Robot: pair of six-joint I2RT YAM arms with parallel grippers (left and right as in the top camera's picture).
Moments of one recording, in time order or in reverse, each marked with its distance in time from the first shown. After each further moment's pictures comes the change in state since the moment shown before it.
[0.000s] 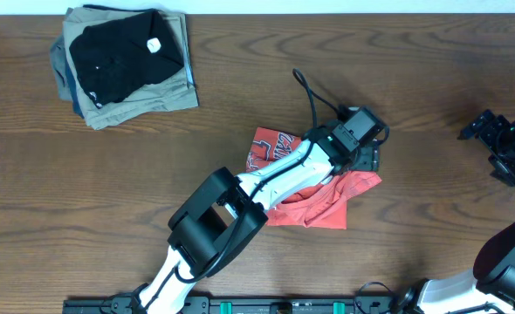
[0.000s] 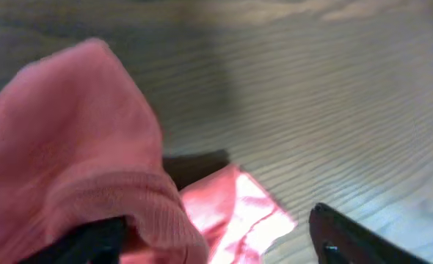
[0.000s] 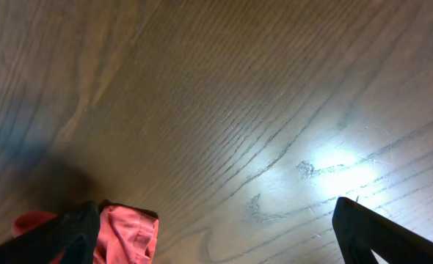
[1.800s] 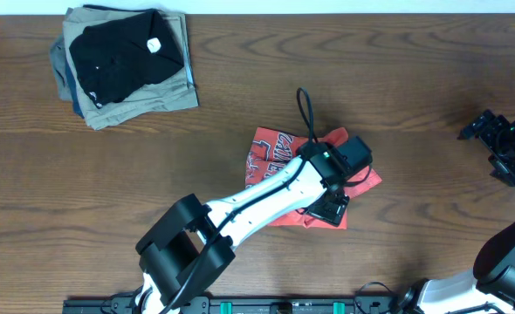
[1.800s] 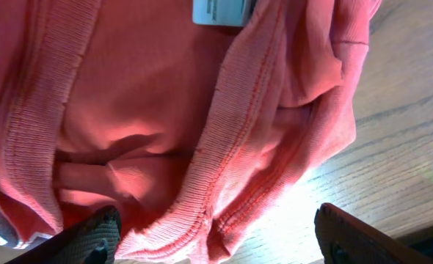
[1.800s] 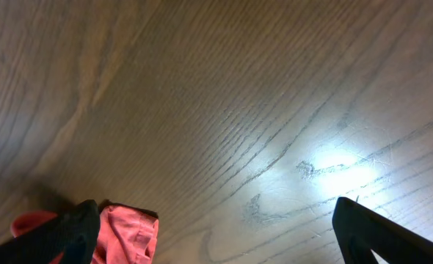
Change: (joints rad) left arm -0.074 -0.211 -0.100 -0.619 0.000 0.236; right arm 0.000 0.000 0.000 0.000 0.000 0.000
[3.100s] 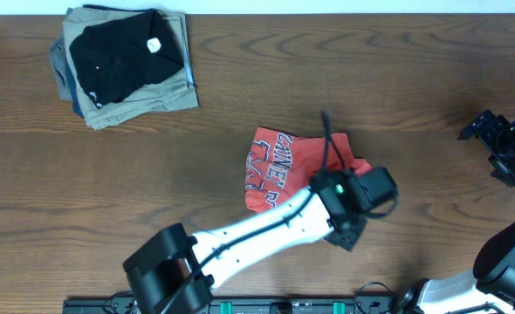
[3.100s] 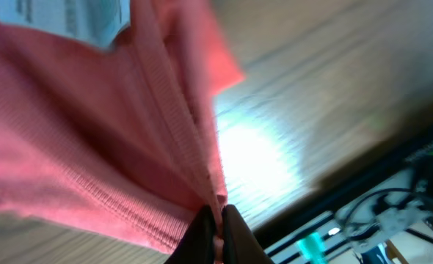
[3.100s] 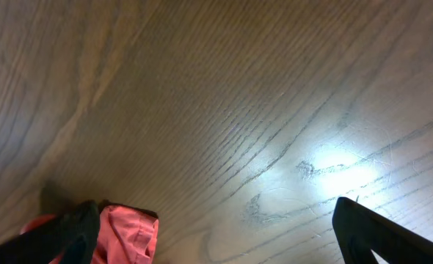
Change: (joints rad) left arm -0.165 -0.106 -0.006 0.031 0.033 -0.011; right arm 0.000 0.000 0.000 0.000 0.000 0.000
